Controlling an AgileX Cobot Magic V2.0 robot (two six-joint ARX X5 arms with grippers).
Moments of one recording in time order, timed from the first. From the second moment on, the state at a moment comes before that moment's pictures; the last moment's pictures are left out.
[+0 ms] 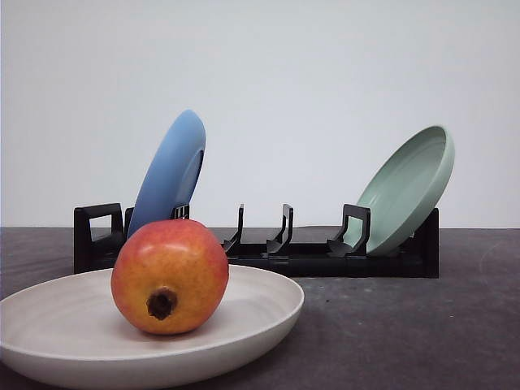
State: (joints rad) left_arx 0.00 0.00 0.02 -0.18 -0.05 -0.05; right_arx 0.00 0.01 0.02 -0.16 0.05 -0.03
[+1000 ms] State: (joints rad) left_arx 0.00 0.00 0.02 -0.18 -0.05 -0.05; right_arx 0.00 0.01 0.02 -0.16 0.05 -0.03
